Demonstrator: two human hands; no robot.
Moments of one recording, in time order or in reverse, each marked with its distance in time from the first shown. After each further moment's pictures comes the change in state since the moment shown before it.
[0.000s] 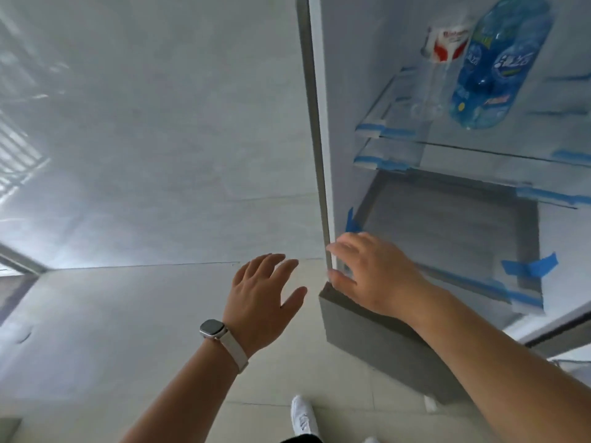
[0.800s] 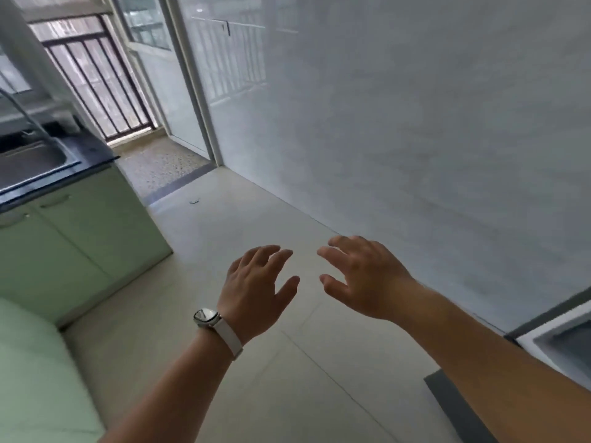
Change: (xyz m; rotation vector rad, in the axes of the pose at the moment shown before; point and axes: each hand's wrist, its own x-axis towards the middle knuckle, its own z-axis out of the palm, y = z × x) left_hand -0.331 -0.278 -0.104 0.005 0.226 -0.655; right_hand 0.066 -0.438 0.076 -0.090 -0.178 -0.635
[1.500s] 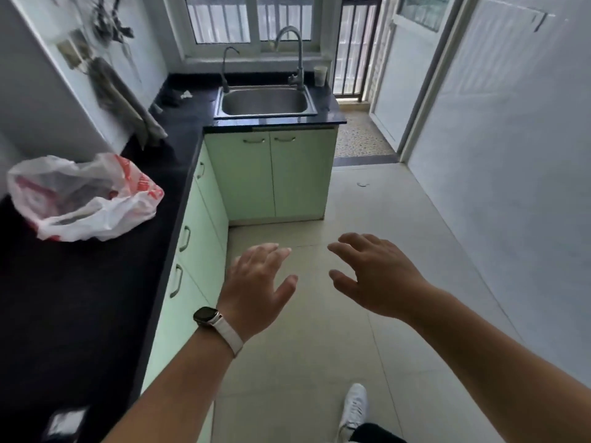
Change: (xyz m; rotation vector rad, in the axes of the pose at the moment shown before) left_hand -0.171 -0.272 -0.098 0.110 0.209 -0.688; right_hand 0.202 -0.311 0.047 -0.068 -0.109 -0.696
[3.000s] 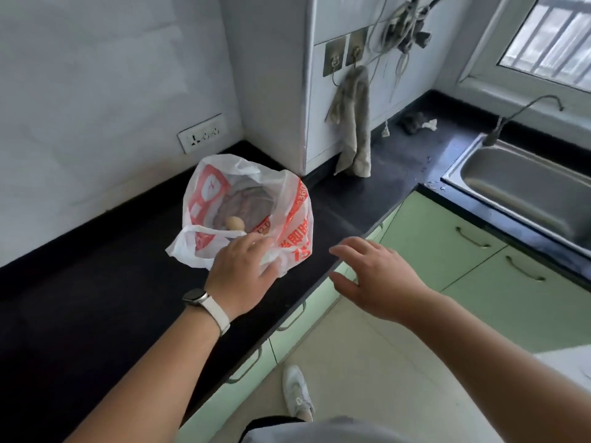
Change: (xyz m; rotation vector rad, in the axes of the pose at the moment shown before) left_hand 0.185 -0.355 -0.068 0.152 0.250 -0.804; right_hand 0.550 -0.156 0.000 0.003 -0.172 -0.842
